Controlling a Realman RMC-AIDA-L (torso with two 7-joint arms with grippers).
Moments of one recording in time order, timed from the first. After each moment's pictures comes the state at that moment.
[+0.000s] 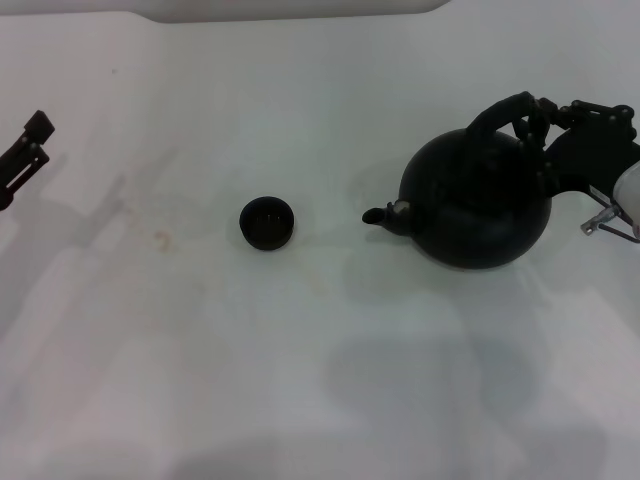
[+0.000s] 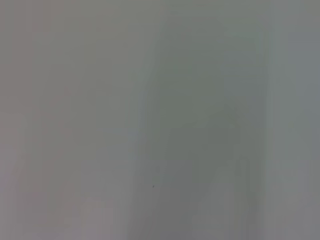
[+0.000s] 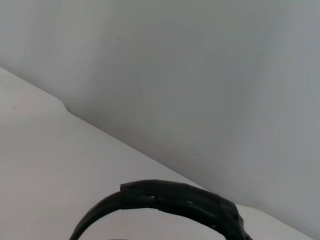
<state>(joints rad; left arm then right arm) -0.10 -2.07 -2.16 -0.49 1.01 -1.37 2.36 -0.15 2.01 1.24 1.39 -1.28 0.22 -1.97</state>
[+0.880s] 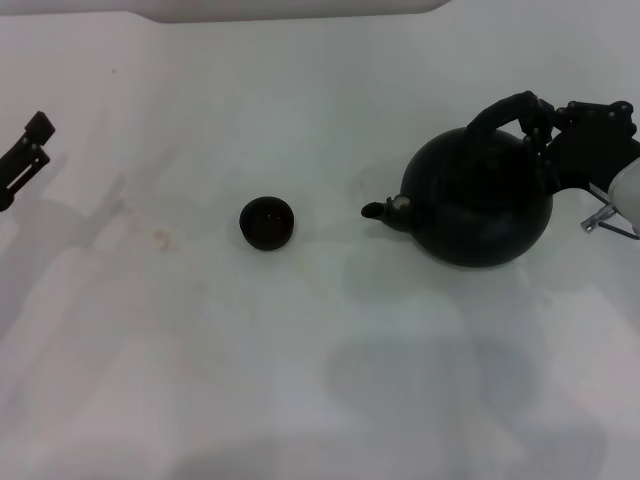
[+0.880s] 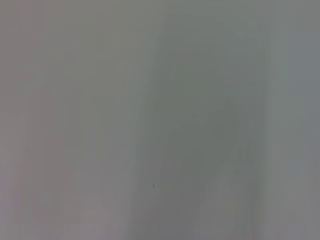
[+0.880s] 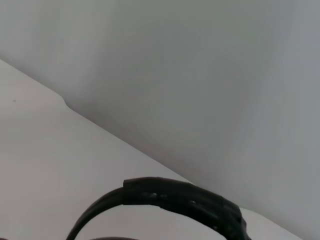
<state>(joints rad) -0.10 -2.08 -2.16 -0.49 1.01 -1.37 2.36 -0.14 2.01 1.24 1.38 -1.28 0.22 -2.00</state>
